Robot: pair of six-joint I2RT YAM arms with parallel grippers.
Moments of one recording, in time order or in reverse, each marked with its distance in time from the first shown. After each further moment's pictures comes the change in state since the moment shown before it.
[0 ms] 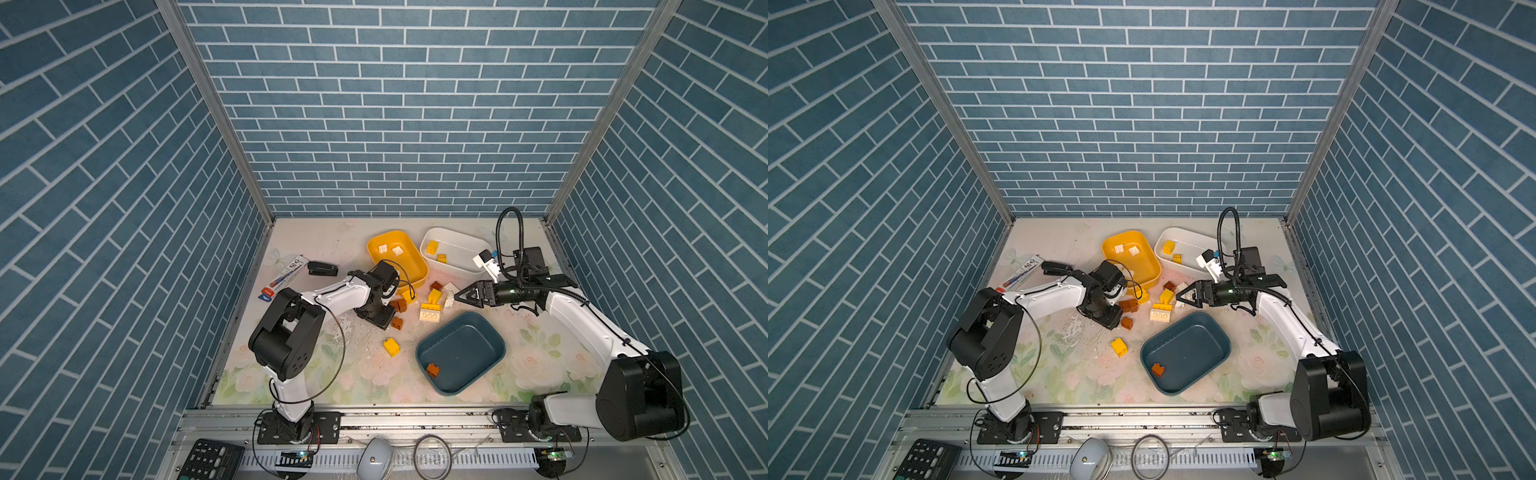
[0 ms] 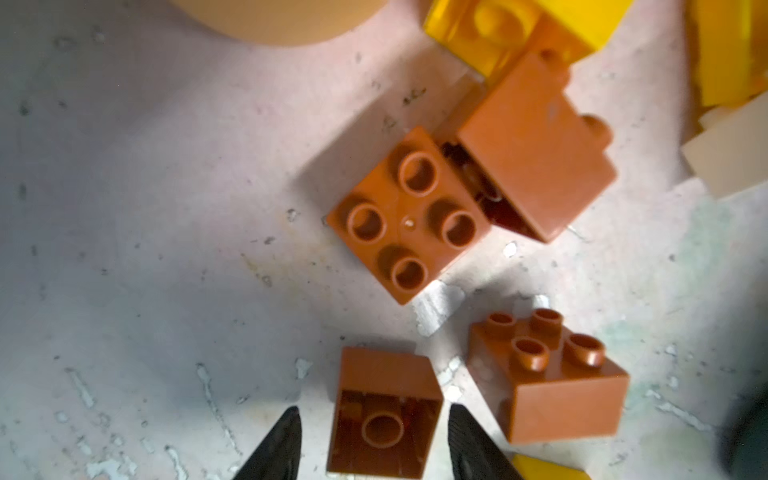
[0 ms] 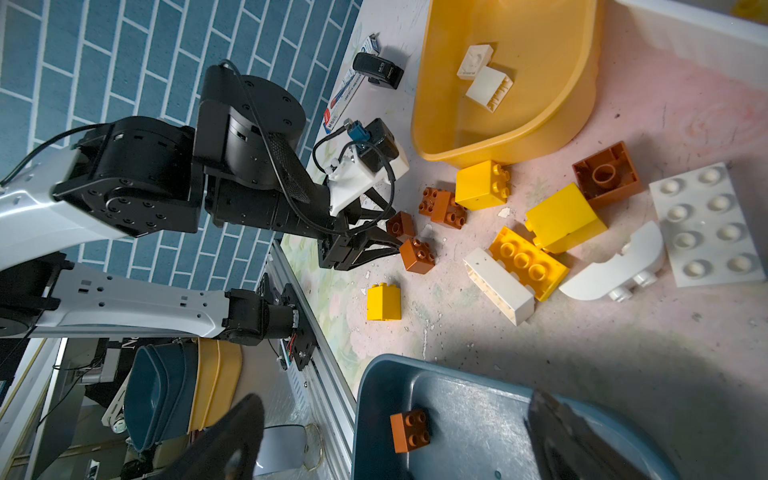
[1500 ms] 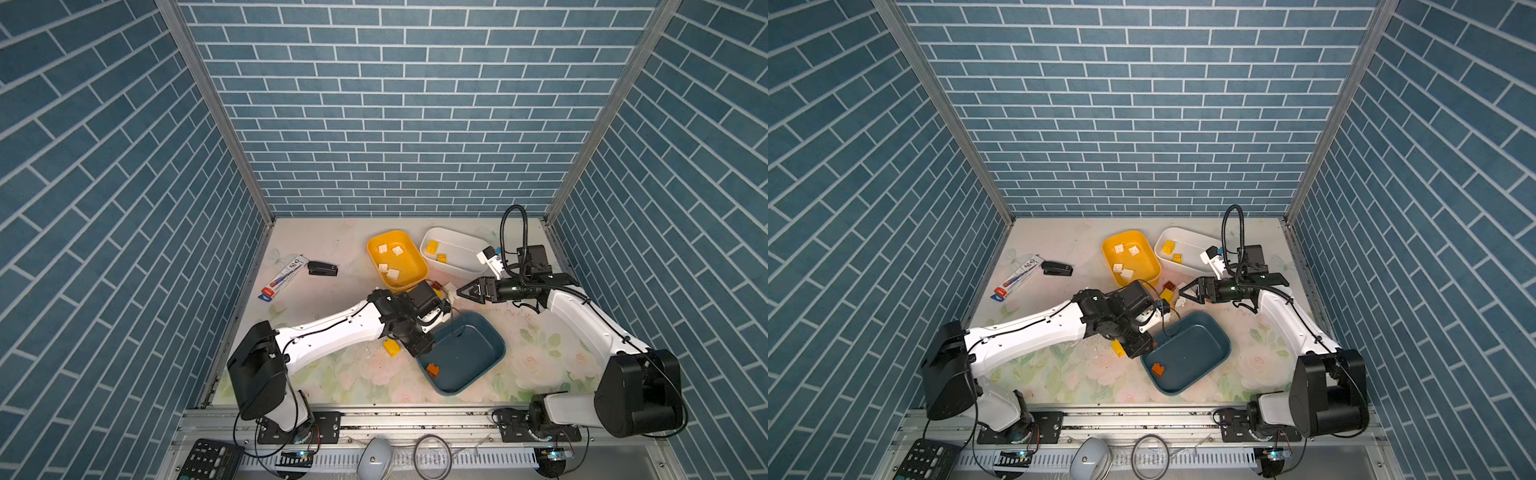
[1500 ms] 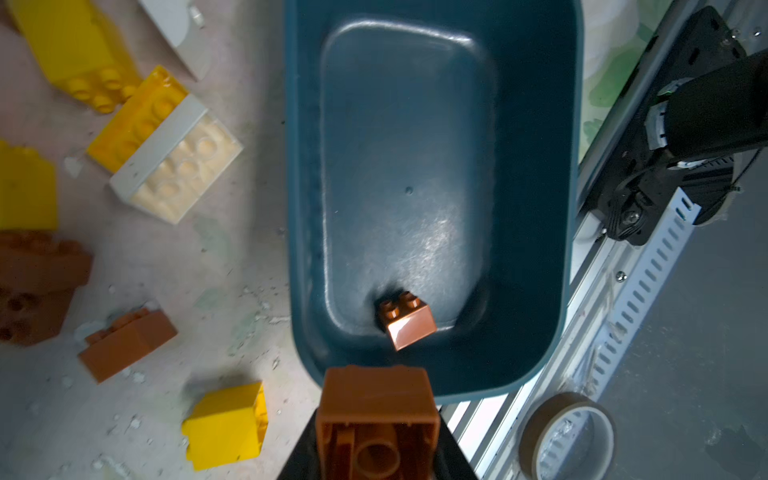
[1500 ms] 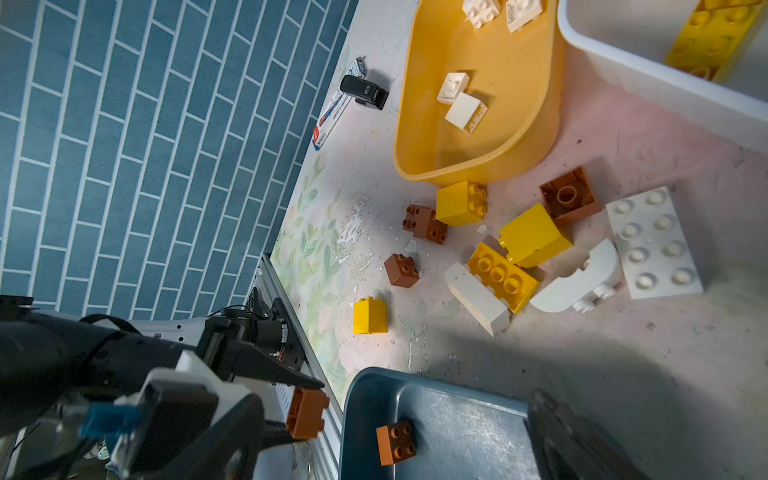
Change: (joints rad) left arm -0.452 -0.195 0.108 -0.088 0.144 -0.047; right arm -0.043 0.005 0.010 0.021 0.023 0.003
